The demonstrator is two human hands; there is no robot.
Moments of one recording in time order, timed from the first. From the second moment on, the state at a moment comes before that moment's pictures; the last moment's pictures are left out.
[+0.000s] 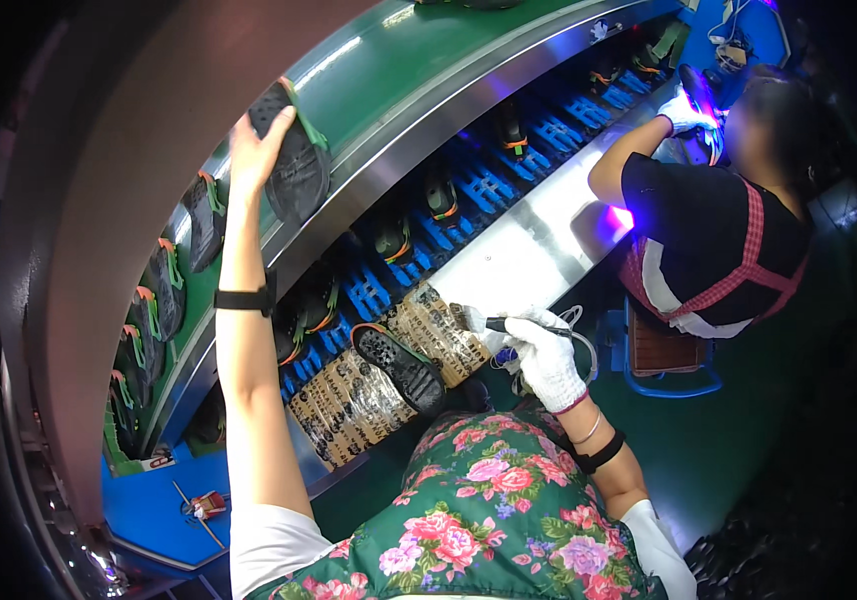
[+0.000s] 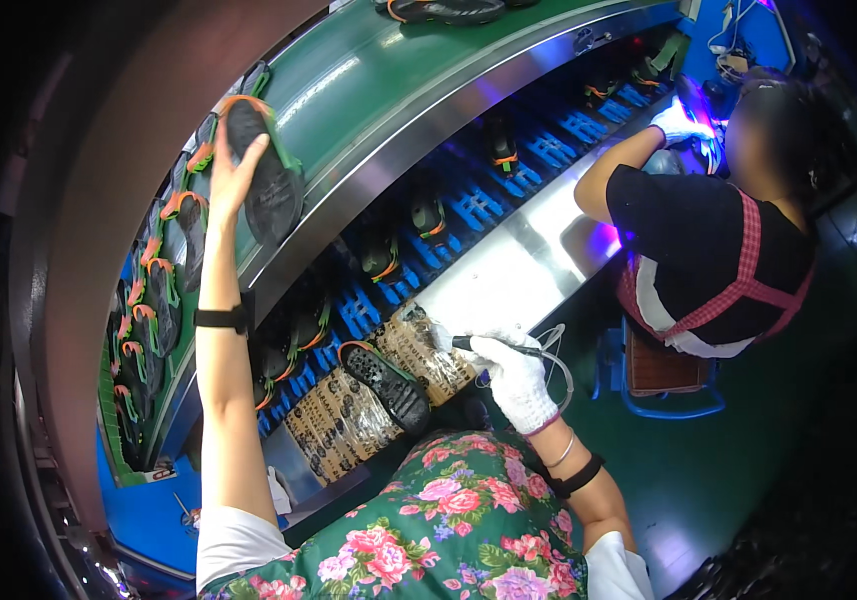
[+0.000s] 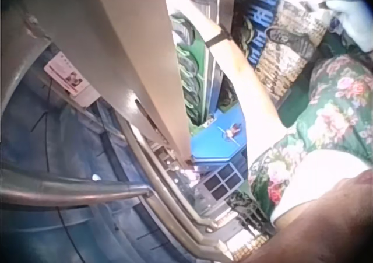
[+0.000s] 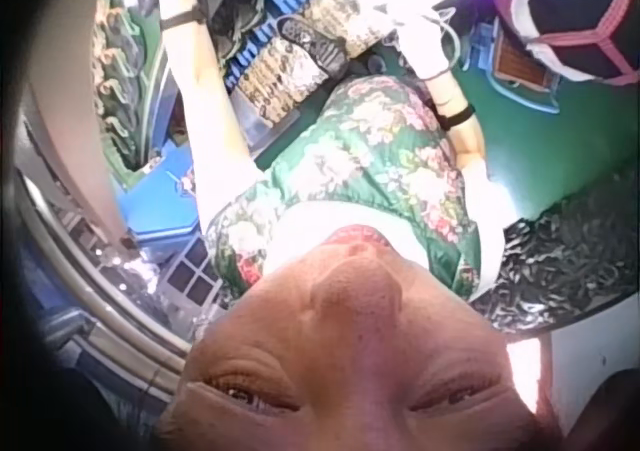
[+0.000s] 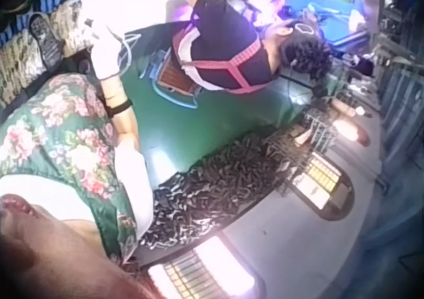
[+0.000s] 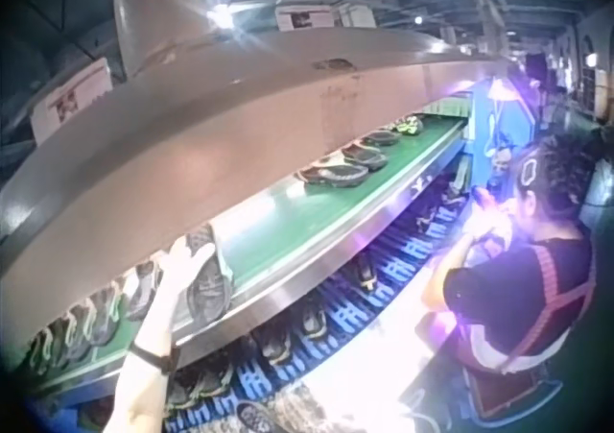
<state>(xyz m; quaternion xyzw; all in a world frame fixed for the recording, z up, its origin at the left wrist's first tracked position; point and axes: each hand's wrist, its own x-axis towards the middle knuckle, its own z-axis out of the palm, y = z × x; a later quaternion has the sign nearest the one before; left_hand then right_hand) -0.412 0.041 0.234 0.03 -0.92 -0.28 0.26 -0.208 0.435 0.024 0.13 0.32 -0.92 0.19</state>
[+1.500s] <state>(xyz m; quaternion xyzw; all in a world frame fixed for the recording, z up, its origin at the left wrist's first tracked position) -0.691 0.299 0.186 -0.14 -0.98 -0.03 0.14 -0.270 0.503 0.007 0.13 0.41 -0.88 0.19</state>
